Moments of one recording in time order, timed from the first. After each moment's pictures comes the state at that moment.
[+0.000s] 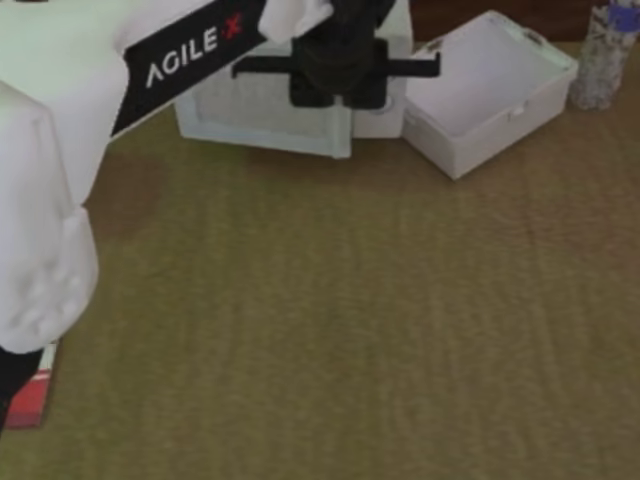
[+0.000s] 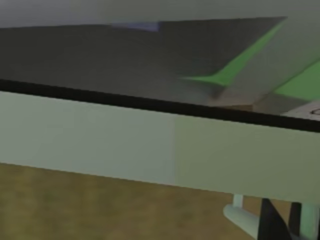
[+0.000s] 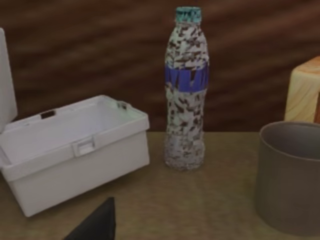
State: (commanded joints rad) left arm -0.64 2.28 2.13 -0.96 -0.27 -0.50; right arm 0.00 0.00 0.00 0.00 0.00 0.00
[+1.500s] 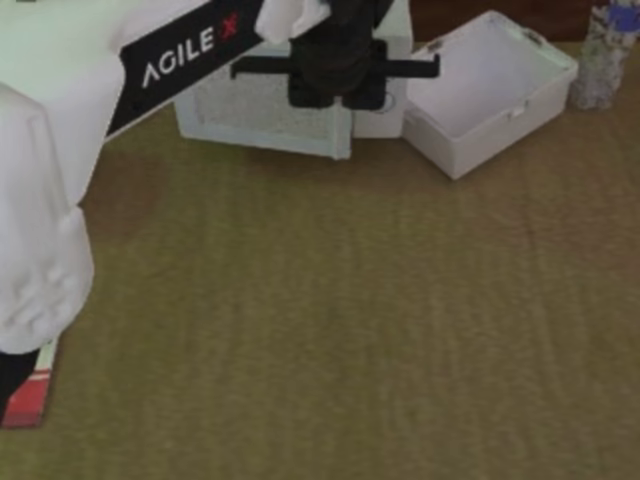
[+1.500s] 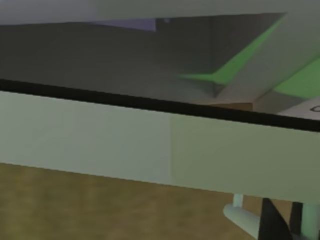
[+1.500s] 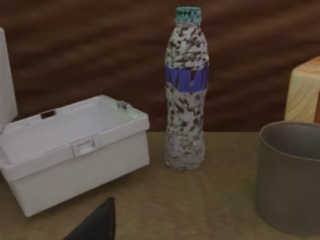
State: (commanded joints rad) left arm -0.64 2.27 2.12 -0.96 -0.27 -0.49; right arm 0.00 0.00 0.00 0.00 0.00 0.00
